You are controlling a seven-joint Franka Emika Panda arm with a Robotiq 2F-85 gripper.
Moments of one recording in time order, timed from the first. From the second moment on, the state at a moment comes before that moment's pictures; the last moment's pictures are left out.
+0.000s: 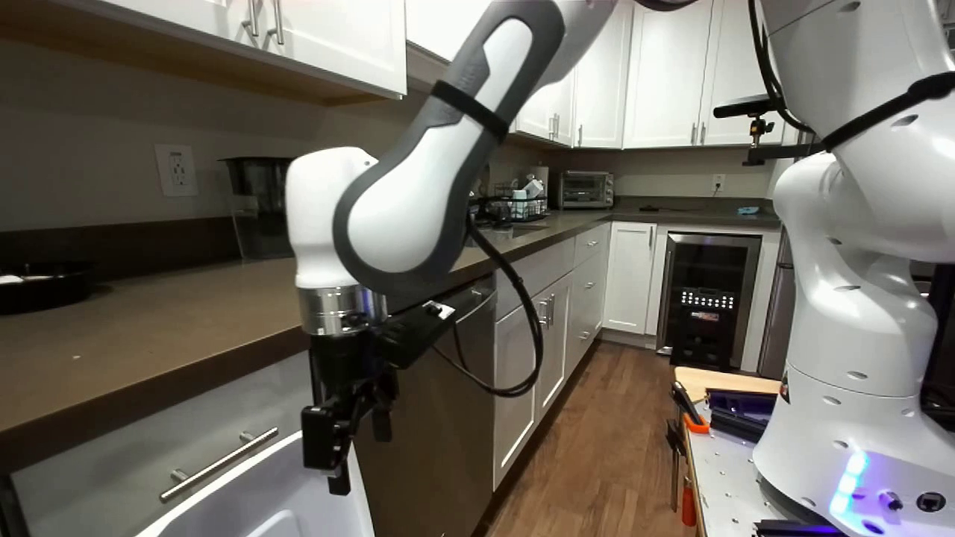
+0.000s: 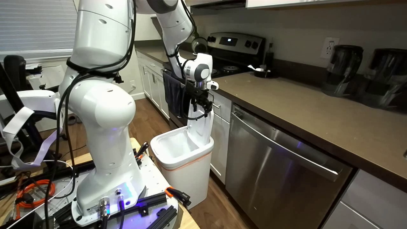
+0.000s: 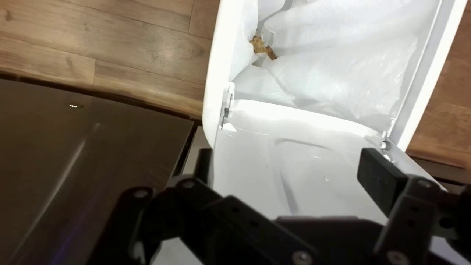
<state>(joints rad) 0.26 0.42 0.12 -2.16 0.01 2.51 0.25</state>
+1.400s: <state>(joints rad) 0.25 0.48 0.13 -1.95 0.03 2.41 0.23</state>
